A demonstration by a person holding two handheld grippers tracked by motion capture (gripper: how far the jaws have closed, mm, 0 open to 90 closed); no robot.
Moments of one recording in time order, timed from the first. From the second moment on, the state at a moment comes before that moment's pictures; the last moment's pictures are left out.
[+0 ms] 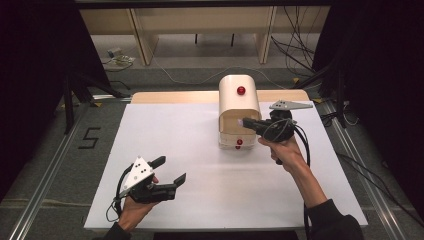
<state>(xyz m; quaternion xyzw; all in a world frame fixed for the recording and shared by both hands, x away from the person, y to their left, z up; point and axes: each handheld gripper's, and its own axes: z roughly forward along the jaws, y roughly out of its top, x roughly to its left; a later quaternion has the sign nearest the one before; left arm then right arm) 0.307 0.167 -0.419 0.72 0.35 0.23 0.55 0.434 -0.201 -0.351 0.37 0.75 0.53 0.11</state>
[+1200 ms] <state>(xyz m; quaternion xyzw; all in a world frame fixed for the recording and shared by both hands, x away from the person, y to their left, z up) 0.307 0.167 -0.419 0.72 0.35 0.22 0.55 0.432 -0.195 -0.344 0.36 0.75 0.54 0.10</state>
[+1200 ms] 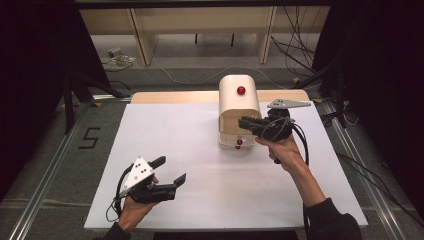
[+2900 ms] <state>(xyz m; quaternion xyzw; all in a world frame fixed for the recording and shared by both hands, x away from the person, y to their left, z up) 0.306 0.167 -0.419 0.72 0.35 0.22 0.55 0.380 -0.187 -0.347 0.28 0.75 0.59 0.10</state>
